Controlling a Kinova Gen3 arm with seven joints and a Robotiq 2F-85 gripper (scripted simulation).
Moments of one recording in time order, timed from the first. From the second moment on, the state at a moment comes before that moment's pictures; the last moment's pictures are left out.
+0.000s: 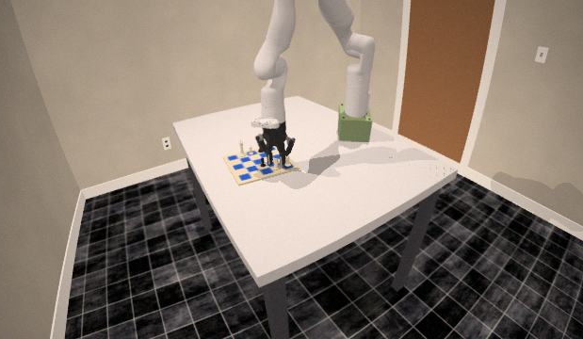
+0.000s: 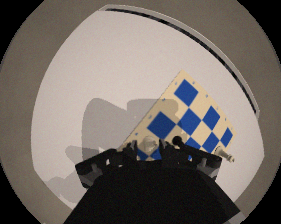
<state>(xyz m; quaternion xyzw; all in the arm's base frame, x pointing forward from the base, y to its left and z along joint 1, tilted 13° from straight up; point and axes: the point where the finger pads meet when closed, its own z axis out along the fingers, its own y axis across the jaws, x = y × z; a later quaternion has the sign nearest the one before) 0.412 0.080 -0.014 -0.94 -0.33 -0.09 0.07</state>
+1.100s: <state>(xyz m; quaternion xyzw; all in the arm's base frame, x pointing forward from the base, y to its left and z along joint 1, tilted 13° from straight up) 0.411 0.081 -0.014 -0.94 -0.33 -0.09 0.07</state>
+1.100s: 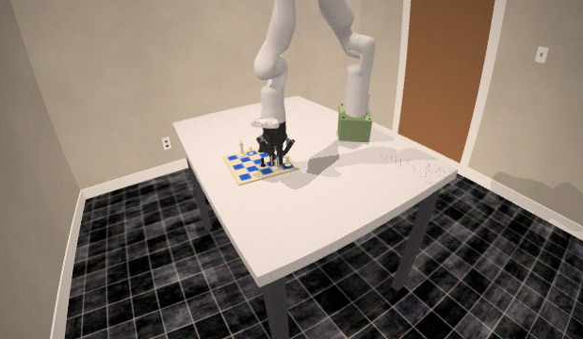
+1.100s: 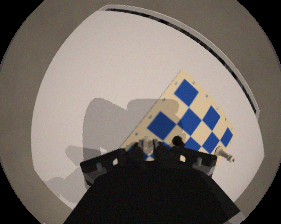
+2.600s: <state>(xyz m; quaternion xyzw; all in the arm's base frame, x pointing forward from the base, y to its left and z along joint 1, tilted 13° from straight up) 0.410 0.070 0.001 -0.94 -0.32 -0.09 0.07</state>
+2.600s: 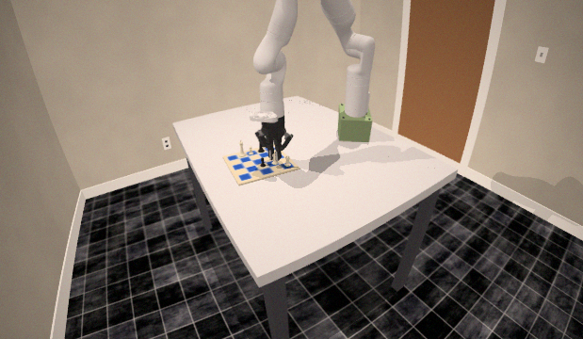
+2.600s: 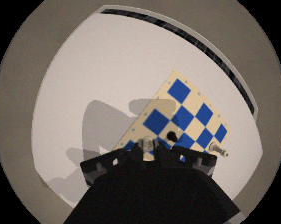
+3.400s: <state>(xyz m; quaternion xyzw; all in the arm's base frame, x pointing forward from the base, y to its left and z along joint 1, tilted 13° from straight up) 0.401 0.057 0.077 -0.94 -0.32 -0.09 0.07</state>
